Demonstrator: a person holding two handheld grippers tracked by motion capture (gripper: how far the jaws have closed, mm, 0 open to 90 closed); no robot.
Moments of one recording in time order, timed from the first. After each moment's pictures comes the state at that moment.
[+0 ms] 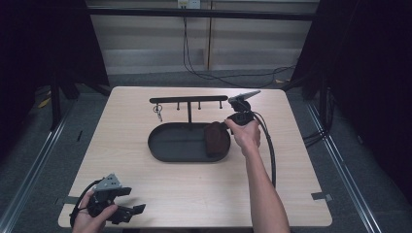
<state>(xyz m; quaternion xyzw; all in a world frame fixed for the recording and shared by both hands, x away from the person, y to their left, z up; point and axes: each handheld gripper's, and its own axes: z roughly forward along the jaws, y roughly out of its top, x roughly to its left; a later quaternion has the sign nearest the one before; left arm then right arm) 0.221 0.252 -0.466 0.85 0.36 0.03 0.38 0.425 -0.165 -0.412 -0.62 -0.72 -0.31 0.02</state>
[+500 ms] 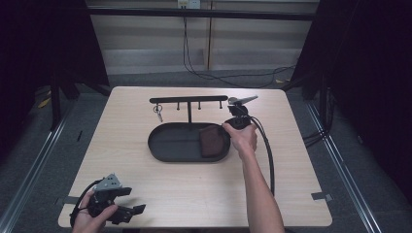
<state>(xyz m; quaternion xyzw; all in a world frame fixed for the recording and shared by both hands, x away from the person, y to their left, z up) 0.221 0.252 -0.466 0.85 0.36 0.02 0.38 0.428 -0.162 -0.436 -0.62 -0.72 -0.31 0.01</state>
